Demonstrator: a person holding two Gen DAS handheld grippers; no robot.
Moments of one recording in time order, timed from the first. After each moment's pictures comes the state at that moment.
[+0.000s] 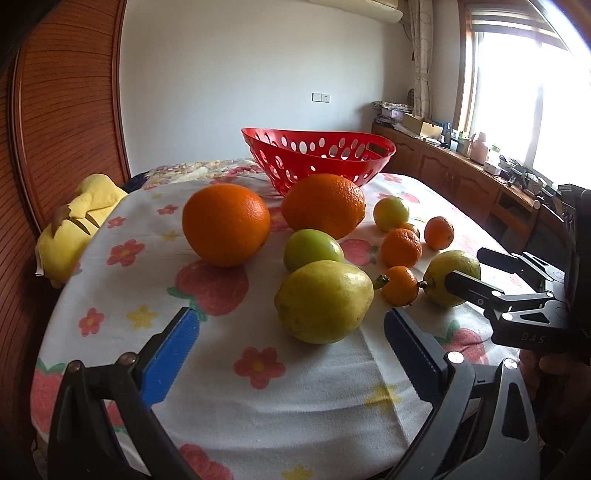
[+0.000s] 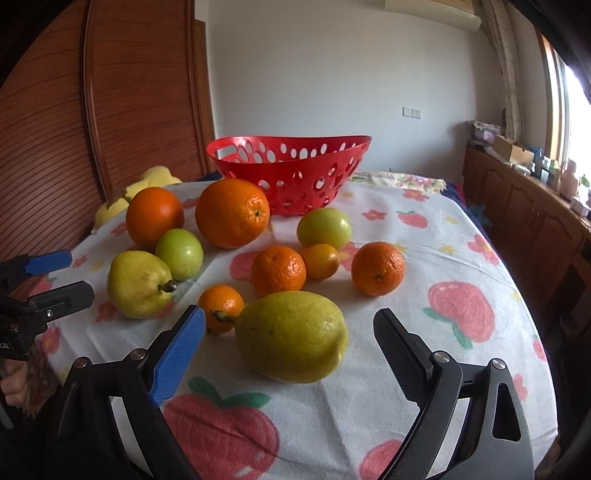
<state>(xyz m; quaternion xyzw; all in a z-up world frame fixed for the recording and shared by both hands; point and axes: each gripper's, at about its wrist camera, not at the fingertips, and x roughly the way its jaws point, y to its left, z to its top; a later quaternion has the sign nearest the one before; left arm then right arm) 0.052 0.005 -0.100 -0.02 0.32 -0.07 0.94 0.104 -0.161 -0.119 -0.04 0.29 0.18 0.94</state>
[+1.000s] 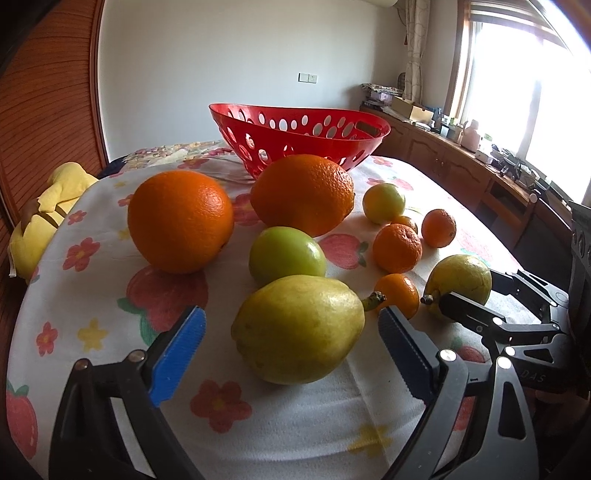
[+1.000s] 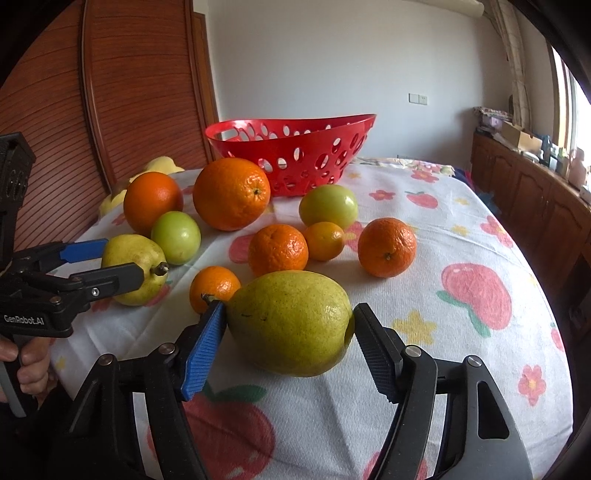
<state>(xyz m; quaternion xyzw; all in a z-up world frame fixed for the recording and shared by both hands) 0.097 -0.010 -0.116 -0.02 0.36 -0.10 0.93 0.113 -0.165 -0.133 -0.04 0.31 0.20 0.93</state>
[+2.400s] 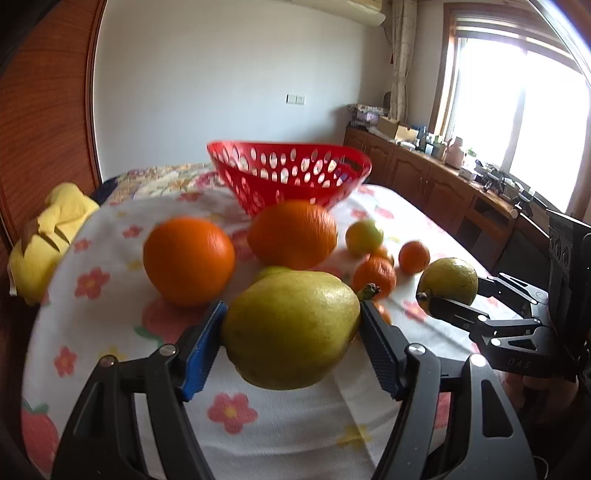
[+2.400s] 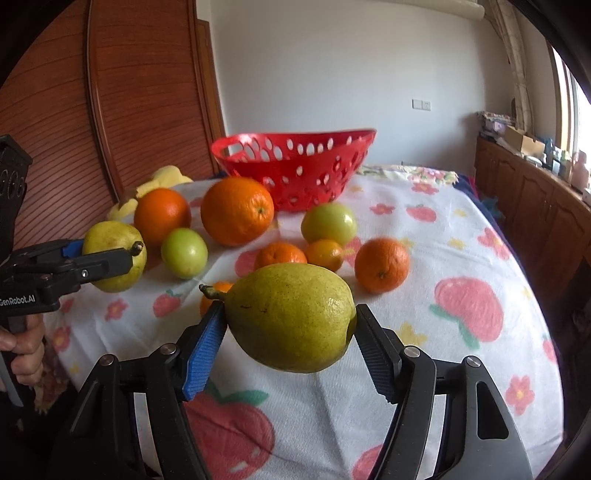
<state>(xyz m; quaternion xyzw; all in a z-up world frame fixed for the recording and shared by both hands) 0.080 0.005 -0.072 -0.03 0.32 -0.13 0.94 0.111 -0.173 -0.107 -0.03 0.29 0.21 0.93</state>
